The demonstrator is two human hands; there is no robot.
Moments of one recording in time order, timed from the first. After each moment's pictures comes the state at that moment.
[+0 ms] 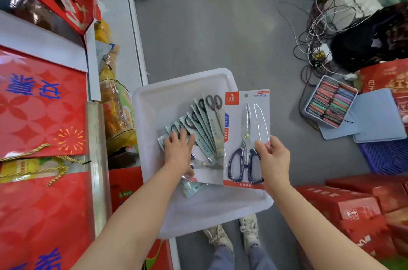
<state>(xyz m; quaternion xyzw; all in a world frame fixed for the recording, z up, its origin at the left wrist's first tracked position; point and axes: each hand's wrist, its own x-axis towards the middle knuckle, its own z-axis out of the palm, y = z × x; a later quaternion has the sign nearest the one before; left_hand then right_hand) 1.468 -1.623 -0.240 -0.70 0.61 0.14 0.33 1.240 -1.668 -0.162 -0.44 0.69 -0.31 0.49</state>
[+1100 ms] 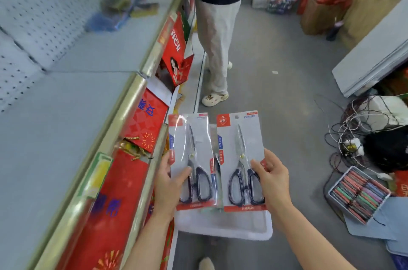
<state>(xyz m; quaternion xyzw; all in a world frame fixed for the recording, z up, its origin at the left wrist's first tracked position) 1.433 -1.477 -0.004 -0.74 0.17 0.24 -0.61 1.257 -1.637 0.006 -0.56 0.48 -0.28 0.62</state>
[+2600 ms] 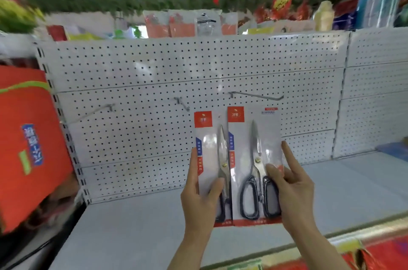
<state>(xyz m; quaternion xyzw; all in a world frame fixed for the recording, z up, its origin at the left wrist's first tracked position) 1.284 -1.109 0.289 -0.67 -0.04 -0.42 -0.62 1.358 -1.265 0.294 -0.57 -0.15 -0.13 0.80</state>
